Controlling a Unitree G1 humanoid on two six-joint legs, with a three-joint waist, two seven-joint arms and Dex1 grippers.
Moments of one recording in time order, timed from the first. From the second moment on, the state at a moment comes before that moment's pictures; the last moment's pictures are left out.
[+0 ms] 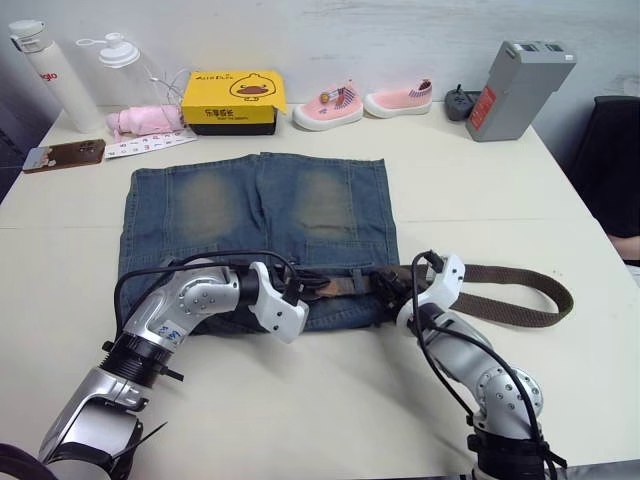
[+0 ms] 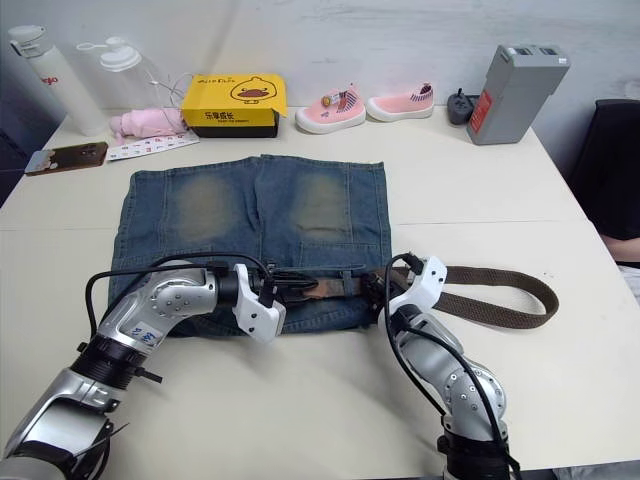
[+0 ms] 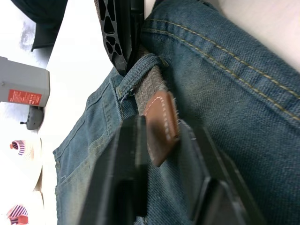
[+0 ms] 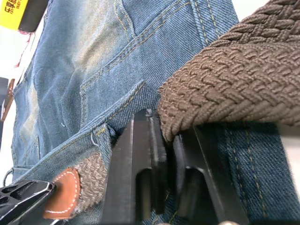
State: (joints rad) left arm -0.56 0.63 -0.33 0.13 0.36 -0.66 -0.72; right arm -0.14 -0.09 -0.09 -0.43 1.30 0.76 -0.55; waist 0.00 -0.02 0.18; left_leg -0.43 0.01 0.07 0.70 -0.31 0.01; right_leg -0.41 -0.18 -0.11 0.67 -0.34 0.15
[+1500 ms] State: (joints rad) left arm -0.48 0.63 -0.26 0.07 0.32 -0.62 -0.62; right arm -0.09 -0.47 -0.10 -0.57 1.68 0.73 -0.54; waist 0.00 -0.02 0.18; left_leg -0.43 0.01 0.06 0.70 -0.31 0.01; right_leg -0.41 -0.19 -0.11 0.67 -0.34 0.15
